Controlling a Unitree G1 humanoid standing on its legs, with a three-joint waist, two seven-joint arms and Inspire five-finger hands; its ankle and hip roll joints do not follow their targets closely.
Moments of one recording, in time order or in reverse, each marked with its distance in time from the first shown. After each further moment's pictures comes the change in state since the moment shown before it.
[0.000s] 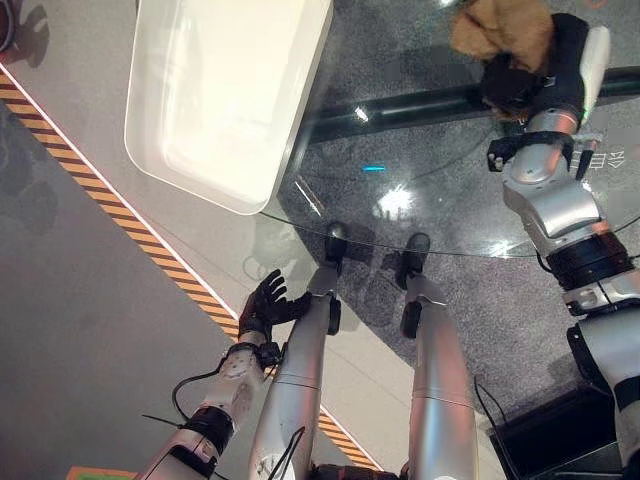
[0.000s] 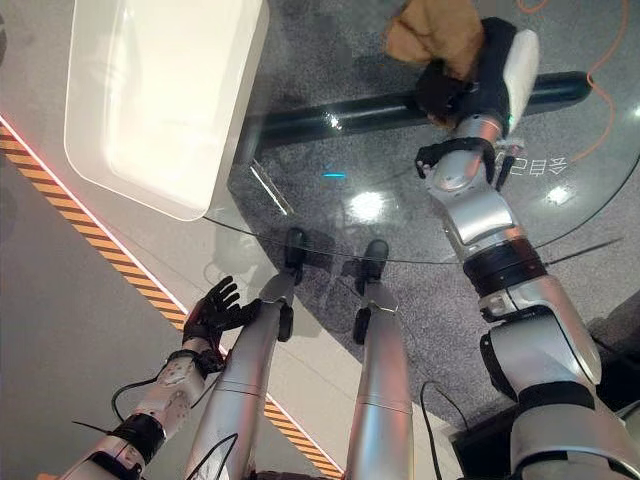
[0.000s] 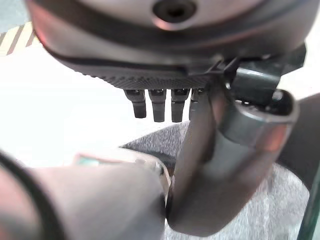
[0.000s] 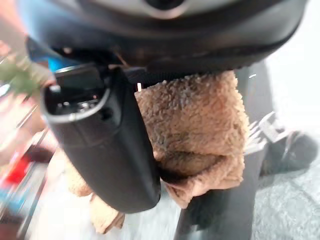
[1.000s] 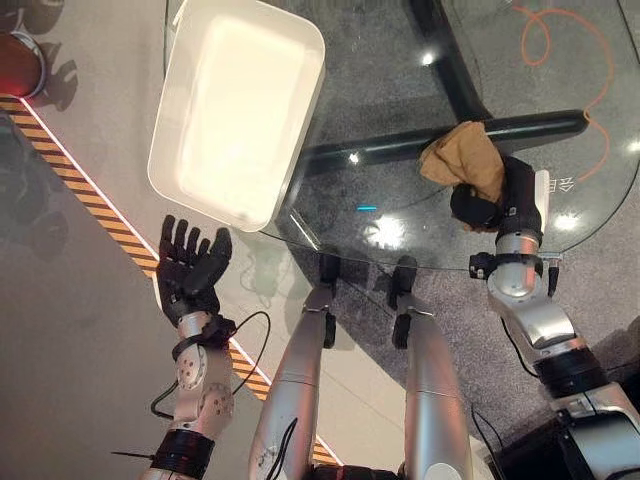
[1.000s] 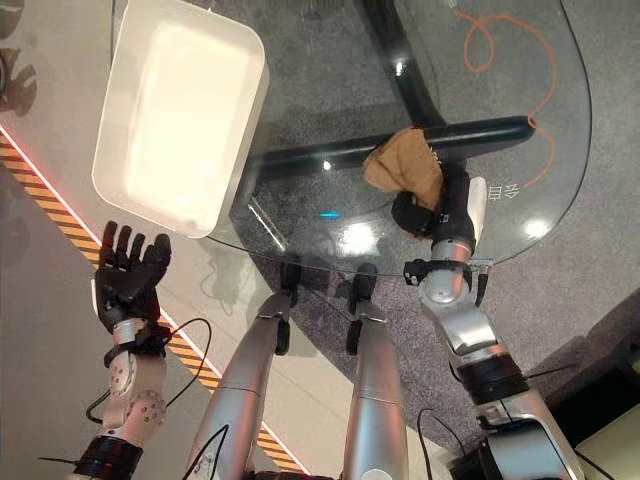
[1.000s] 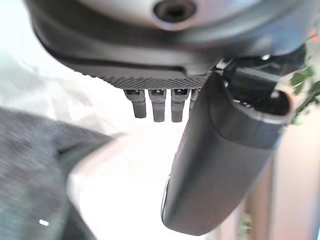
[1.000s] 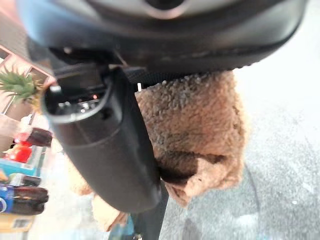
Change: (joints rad) left arm 0.218 -0.001 0.312 -0.631 -0.153 -0.262 0.114; right arm 0.607 0.115 -0.133 -0.396 -0.167 -0.032 0.193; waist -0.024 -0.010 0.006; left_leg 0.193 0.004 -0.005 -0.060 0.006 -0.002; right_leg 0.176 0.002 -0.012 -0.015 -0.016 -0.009
